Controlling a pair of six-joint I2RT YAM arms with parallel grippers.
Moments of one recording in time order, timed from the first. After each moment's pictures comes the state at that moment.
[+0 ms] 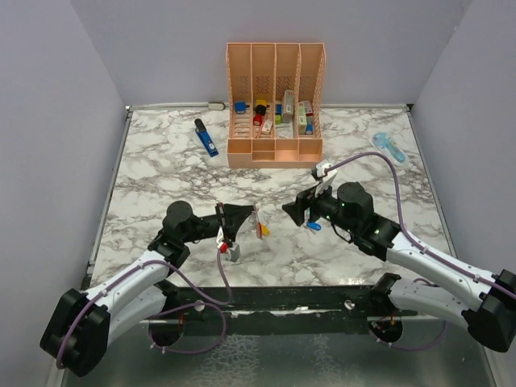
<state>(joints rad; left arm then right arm) -0.53 0.89 0.30 0.50 0.82 1.15 0.78 0.97 0.64 0.06 -0.01 0.17</state>
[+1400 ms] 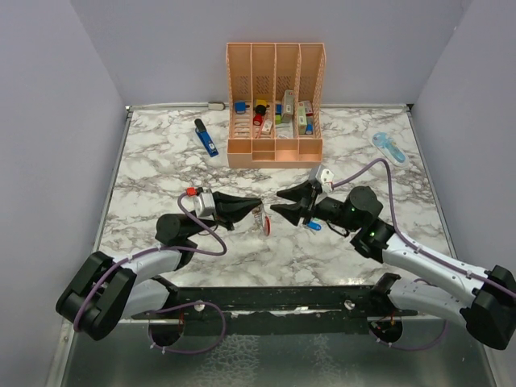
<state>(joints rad) -0.54 1.16 0.25 1.45 0.69 -0.30 0.78 0.99 0.57 0.48 -0.40 0.04</state>
